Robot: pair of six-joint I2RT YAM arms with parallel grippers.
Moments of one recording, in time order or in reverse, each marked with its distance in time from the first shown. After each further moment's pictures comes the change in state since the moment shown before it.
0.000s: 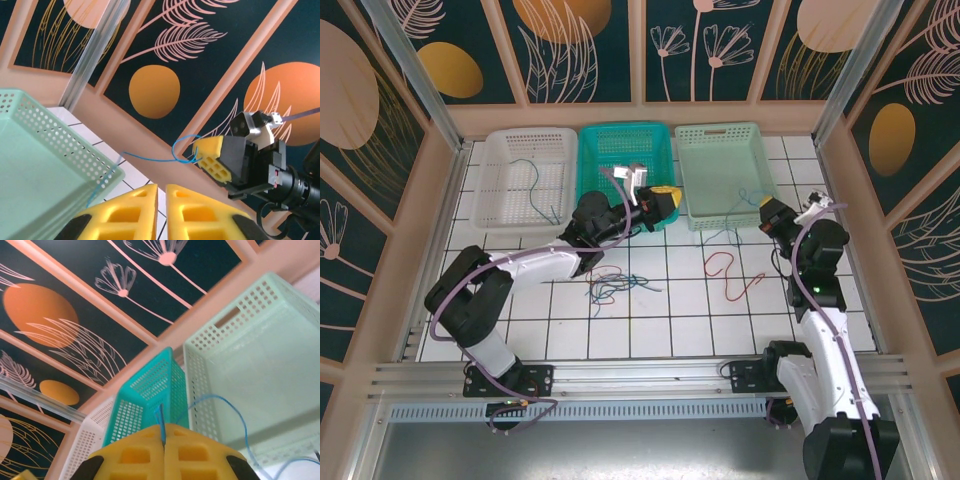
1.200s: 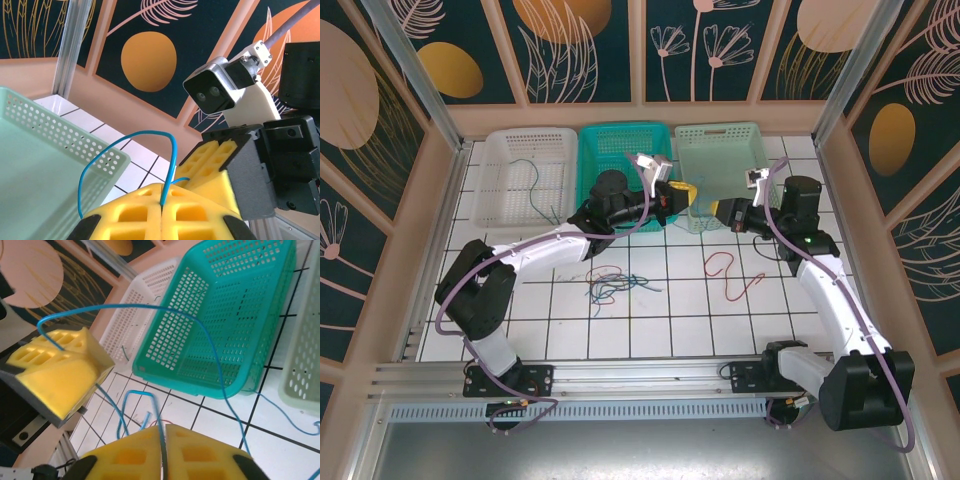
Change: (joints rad) left arm -0.005 0.061 0.218 -0.299 0.107 0.230; right arm 0.142 0.345 0.311 -0.347 -0.472 -0.372
